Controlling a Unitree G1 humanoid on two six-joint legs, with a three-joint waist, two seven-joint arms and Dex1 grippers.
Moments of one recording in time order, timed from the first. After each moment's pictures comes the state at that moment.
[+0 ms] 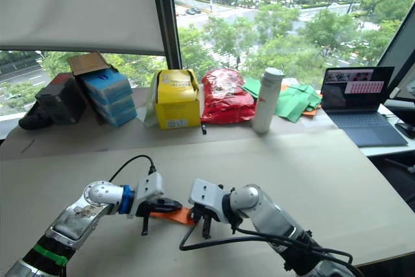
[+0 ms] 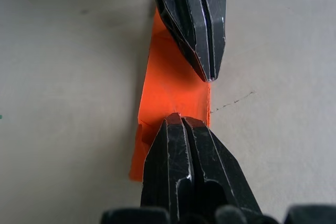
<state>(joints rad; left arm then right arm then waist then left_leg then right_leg) -0.30 0.67 -0.28 -0.06 -0.18 0.30 -1.12 -0.45 -0.46 0.58 -0.25 0.04 0.63 0.88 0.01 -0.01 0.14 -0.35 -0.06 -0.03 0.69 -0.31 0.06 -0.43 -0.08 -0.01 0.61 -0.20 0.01</state>
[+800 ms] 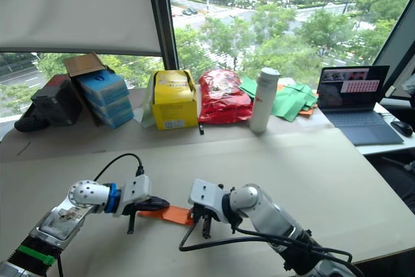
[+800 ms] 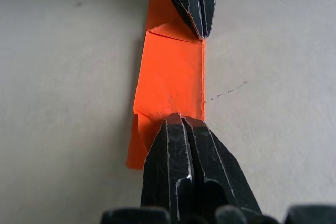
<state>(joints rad) -0.25 0.78 -0.21 0.00 -0.15 0.15 -1.14 -0.46 -0.46 0.59 -0.26 0.02 0.64 0.88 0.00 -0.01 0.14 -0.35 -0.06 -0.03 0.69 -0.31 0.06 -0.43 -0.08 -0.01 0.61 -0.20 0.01</state>
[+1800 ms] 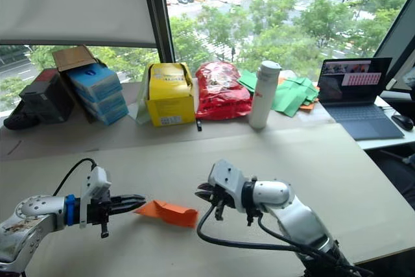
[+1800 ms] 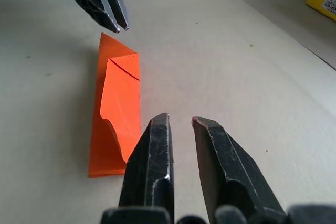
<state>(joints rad) 0.06 0.83 0.17 -0.29 -0.52 0.53 -1.08 -0.32 -0.52 0.29 -0.54 0.21 0.67 0.85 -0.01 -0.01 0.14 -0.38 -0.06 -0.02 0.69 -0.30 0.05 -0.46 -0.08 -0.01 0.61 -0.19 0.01</state>
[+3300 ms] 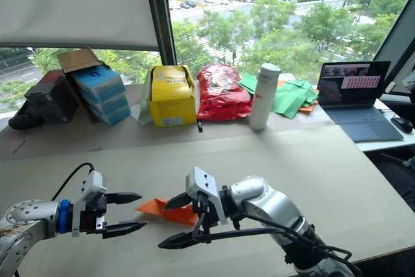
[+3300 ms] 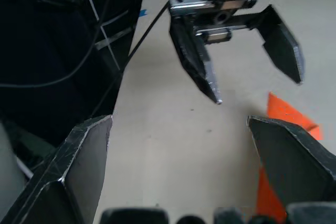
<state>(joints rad) 0.08 0.88 0.19 -0.39 -0.61 0.60 -1.09 -0.45 -0.43 0.51 -0.37 0.45 0.69 1.11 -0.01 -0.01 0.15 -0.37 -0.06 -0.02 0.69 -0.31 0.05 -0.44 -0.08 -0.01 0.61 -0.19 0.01</state>
